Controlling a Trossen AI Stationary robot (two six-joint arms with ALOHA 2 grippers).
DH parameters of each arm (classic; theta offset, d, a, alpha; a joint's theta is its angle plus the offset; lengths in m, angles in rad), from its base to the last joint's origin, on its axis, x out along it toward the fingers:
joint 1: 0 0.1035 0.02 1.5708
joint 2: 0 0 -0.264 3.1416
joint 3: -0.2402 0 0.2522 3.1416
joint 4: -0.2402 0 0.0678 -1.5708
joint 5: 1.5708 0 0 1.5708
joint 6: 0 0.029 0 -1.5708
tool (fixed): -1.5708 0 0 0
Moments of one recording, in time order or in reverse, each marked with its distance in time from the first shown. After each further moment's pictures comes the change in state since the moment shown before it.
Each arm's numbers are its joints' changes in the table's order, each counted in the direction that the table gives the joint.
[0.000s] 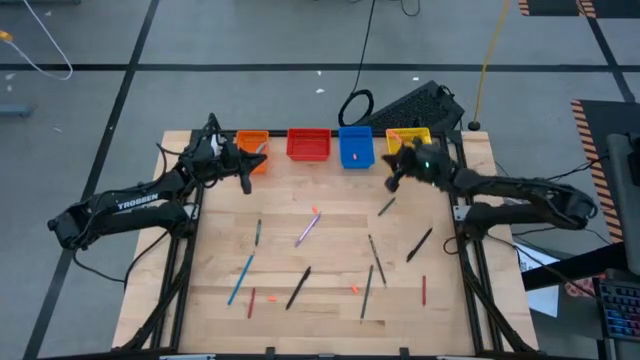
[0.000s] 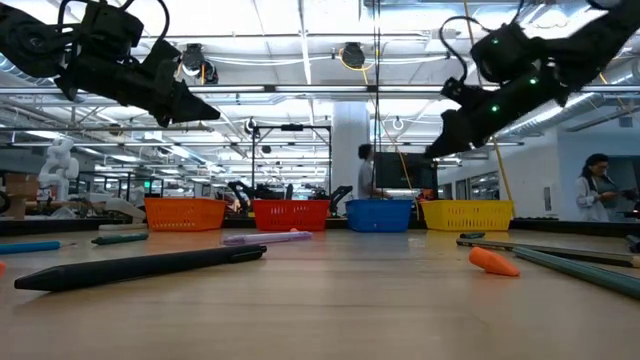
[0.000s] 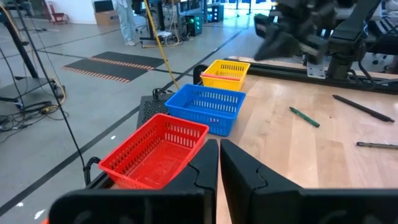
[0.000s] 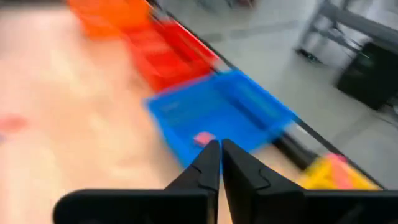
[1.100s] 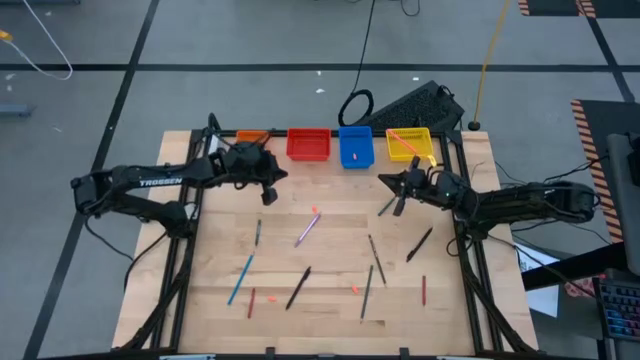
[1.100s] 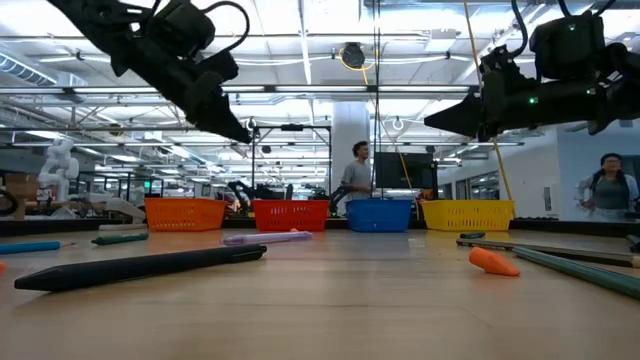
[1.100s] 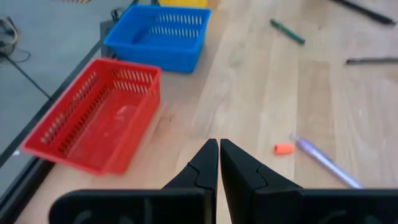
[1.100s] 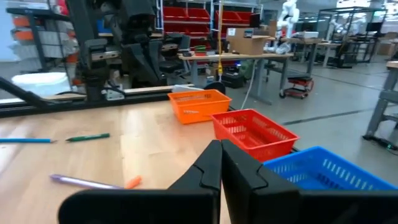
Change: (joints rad) left arm -0.268 -0.360 -0.344 -0.415 0.208 0.066; right arm 0.225 0.021 0.284 0.645 0.042 0.084
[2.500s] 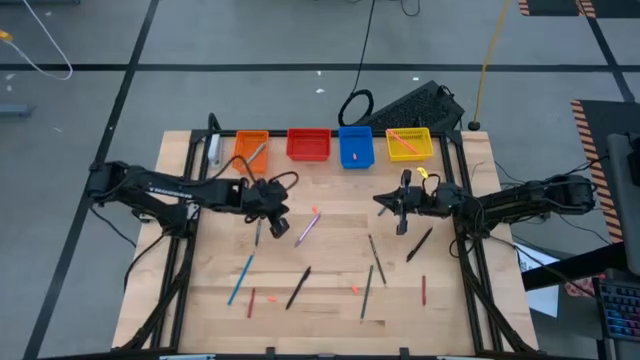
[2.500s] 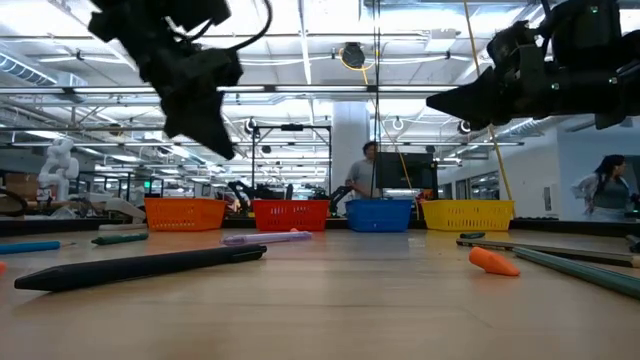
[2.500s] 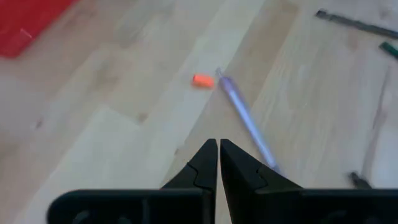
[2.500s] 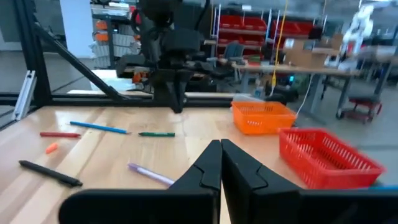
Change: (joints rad) left arm -0.395 -0.132 -0.136 -0.312 0.243 -0.607; right arm 0.203 -0.003 0.000 0.039 0.026 -0.055
